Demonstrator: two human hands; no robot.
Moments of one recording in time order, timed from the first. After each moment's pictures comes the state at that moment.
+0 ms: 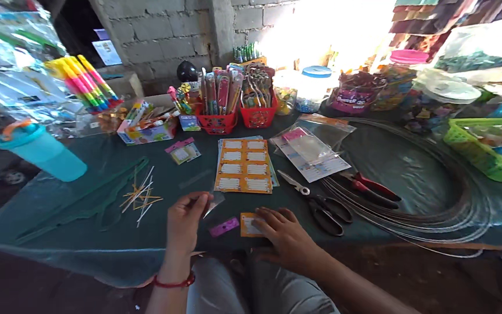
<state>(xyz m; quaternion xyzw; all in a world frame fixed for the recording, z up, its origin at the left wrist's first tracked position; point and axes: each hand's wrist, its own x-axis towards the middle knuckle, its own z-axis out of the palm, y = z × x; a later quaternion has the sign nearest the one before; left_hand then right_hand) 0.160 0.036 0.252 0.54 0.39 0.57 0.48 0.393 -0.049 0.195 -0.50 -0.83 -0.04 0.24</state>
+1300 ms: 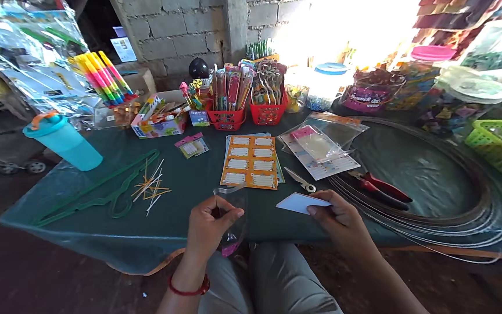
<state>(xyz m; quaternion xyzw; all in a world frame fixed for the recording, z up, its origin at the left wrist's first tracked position) 0.176 0.001 0.258 0.65 0.34 0.53 0.43 0.439 -0.072 0.241 -0.43 -0.62 0.22 0.62</state>
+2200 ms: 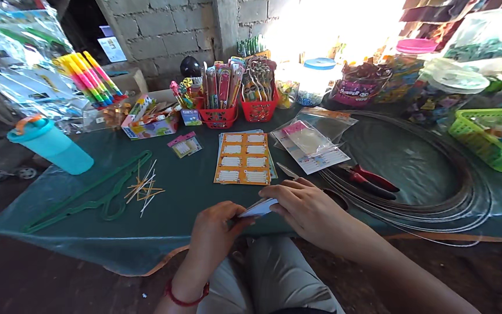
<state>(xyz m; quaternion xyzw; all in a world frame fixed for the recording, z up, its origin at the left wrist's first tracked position) 0.187 -0.010 0.263 0.84 0.31 0.42 0.14 0.408 -0.059 0.308 -0.41 -0.84 -0.10 0.33</state>
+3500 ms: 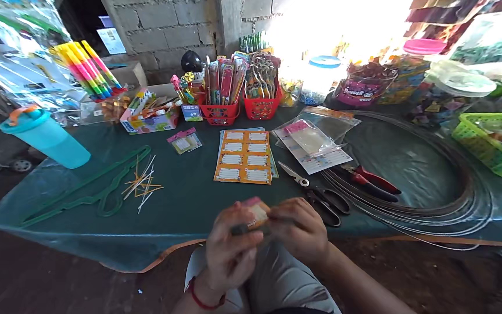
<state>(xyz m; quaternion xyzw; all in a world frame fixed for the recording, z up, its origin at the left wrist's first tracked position) 0.204 -0.024 0.219 0.76 0.08 0.61 0.19 0.394 -0.056 0.233 -0.31 -0.76 -0.16 0.54</state>
